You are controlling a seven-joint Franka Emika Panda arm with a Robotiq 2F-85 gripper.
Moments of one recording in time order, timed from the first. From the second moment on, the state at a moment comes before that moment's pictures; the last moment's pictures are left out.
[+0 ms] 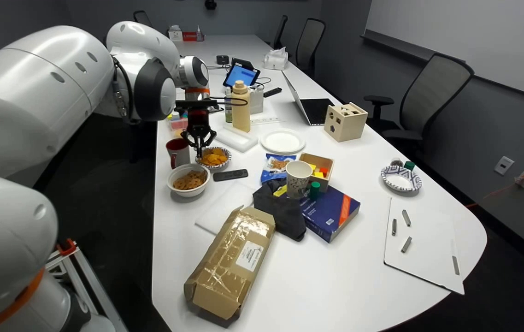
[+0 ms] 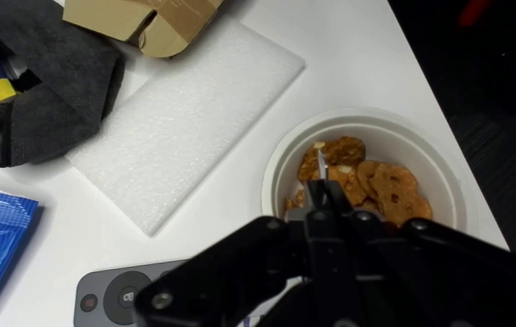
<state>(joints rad) 0.61 1.28 0.13 -0.70 -0.27 1.24 -0.17</state>
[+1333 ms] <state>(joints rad) 0.63 1.31 0.07 -0.66 -0.29 1.12 -0.05</state>
